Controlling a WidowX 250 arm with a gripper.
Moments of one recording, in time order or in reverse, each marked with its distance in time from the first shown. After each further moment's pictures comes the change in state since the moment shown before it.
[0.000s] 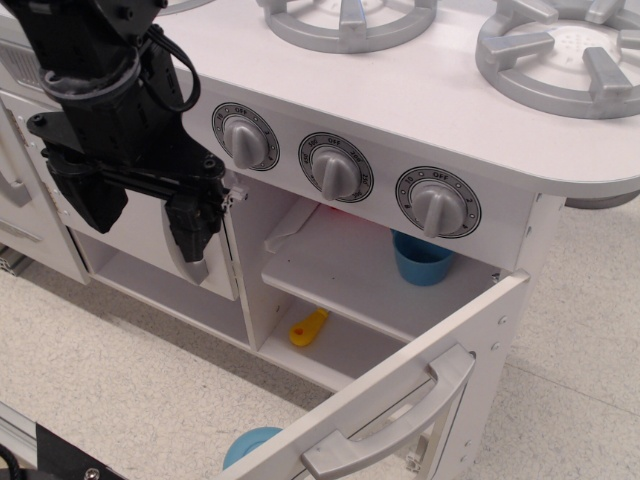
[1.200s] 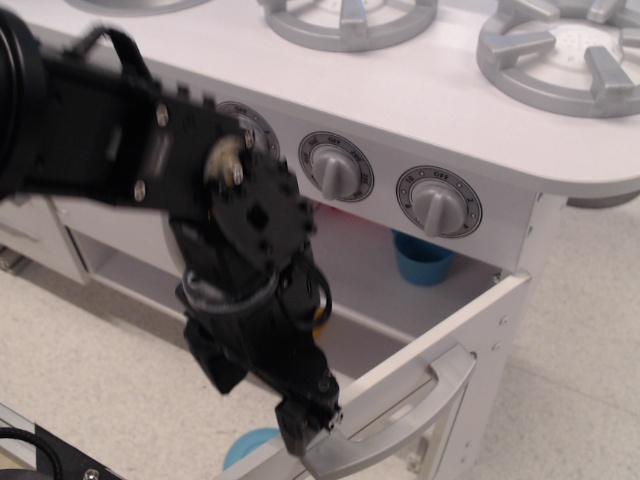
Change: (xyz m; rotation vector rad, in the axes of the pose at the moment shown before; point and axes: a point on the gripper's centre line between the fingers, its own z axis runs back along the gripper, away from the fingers) arm -0.057 -0.088 -0.058 -0.143 0.074 -0.333
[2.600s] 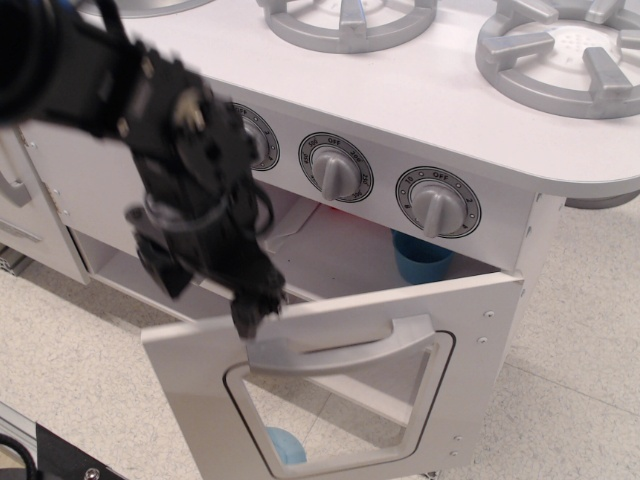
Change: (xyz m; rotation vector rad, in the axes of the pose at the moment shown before) arm 0.032 0.078 0.010 0.172 -0.082 0.185
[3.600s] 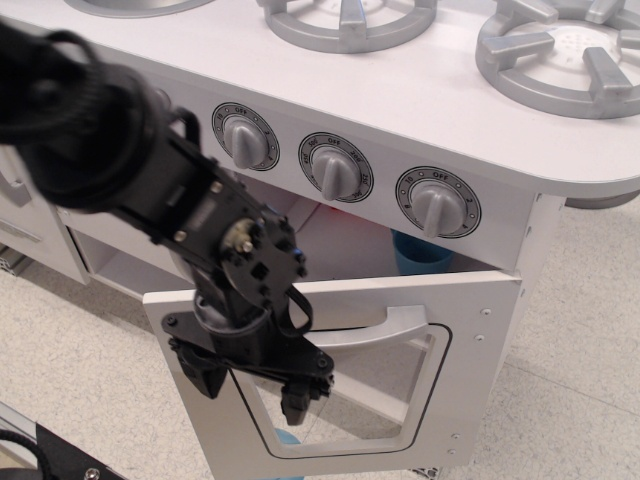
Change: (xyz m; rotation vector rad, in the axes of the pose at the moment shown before) arm -0.029 -0.046 -0.053 -0.054 0.069 0.179
